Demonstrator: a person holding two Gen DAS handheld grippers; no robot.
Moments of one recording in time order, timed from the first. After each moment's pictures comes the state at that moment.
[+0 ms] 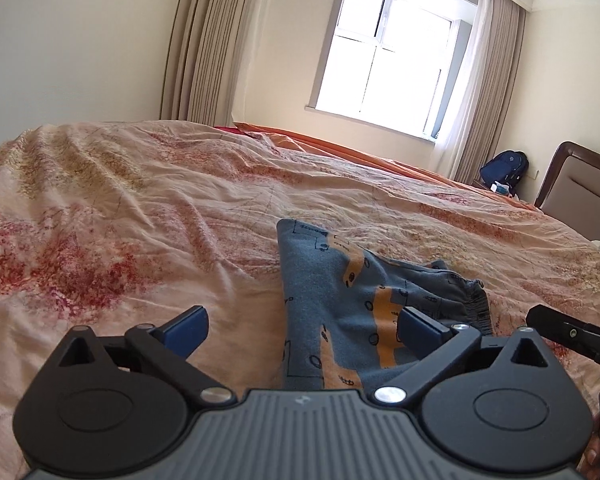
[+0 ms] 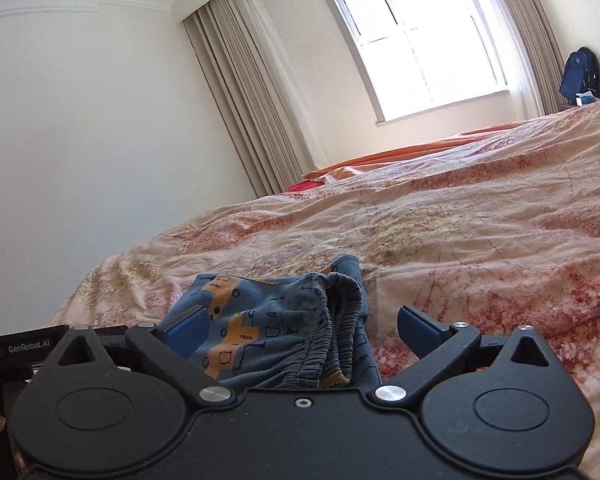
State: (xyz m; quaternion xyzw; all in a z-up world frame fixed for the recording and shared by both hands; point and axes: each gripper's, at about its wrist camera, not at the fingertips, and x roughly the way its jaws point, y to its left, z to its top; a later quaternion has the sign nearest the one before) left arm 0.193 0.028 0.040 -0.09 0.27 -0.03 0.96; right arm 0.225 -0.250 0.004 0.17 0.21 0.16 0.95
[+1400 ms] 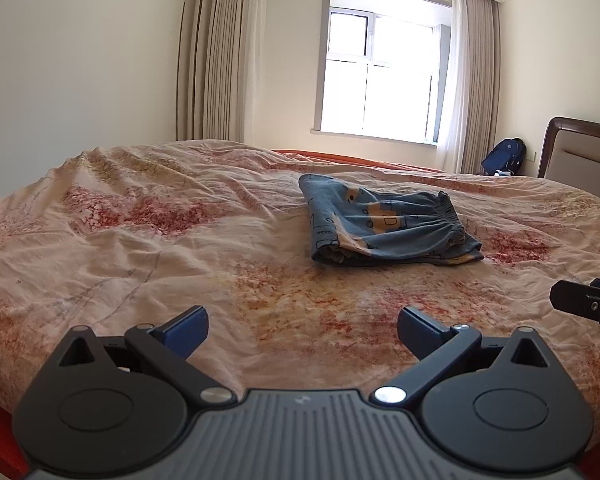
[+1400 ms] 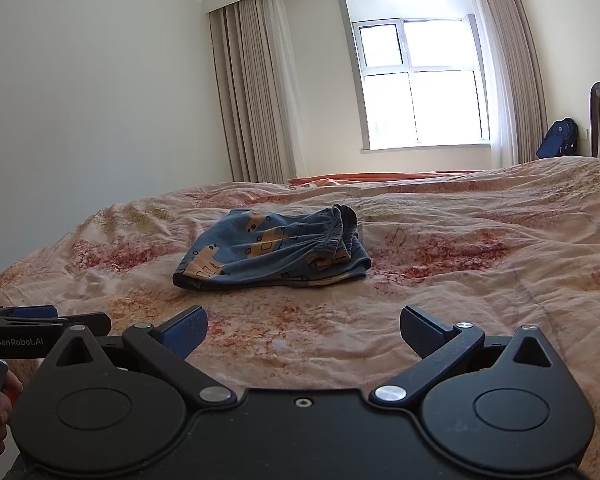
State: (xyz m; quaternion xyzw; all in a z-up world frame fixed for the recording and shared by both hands) left arm 0.020 0.030 0.004 -0.02 0.23 -0.01 0.97; right arm 0.035 -0.222 -0.009 0.07 0.18 0.12 0.97
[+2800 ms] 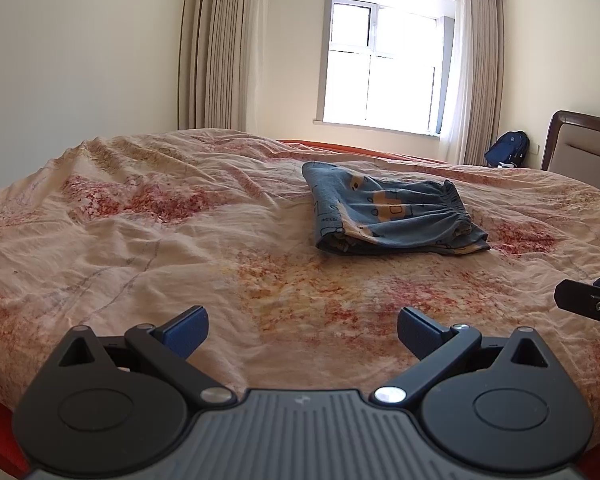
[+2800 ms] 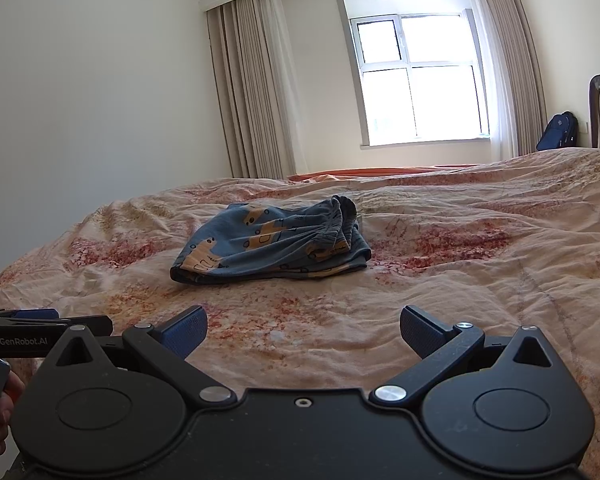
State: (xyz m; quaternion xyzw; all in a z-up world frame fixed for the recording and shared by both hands) left arm 0.027 0.033 -0.003 -0.02 0.25 -0.01 0.97; right arm 0.040 -0.222 -0.018 0.08 0.19 0.12 0.97
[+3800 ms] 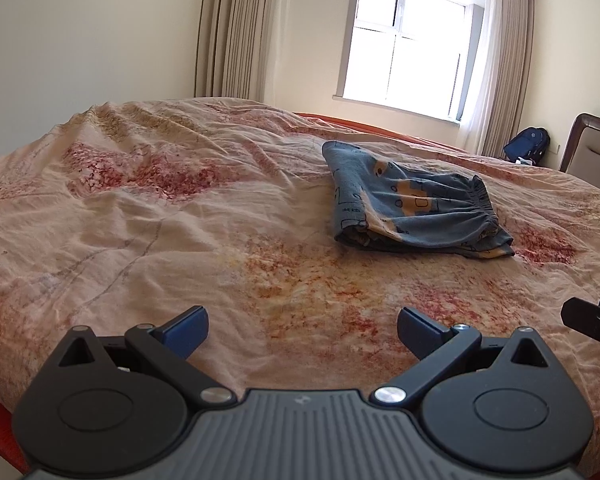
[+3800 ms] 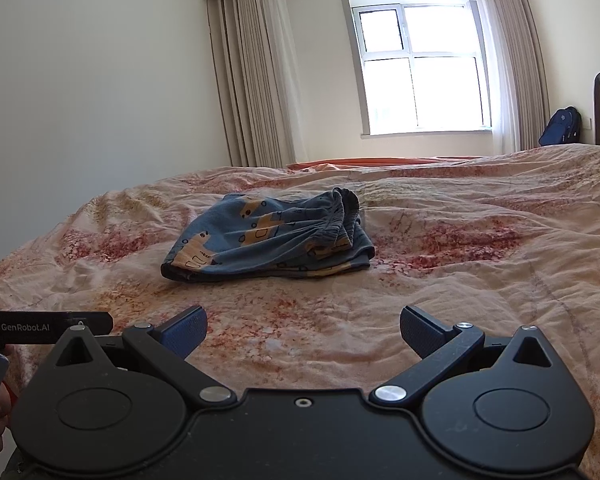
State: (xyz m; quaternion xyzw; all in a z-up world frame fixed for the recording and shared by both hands) left arm 0.060 0.041 -0.003 -0.06 0.29 0.01 0.96; right arm 0.065 -0.218 -0.019 0.07 0.21 0.12 0.97
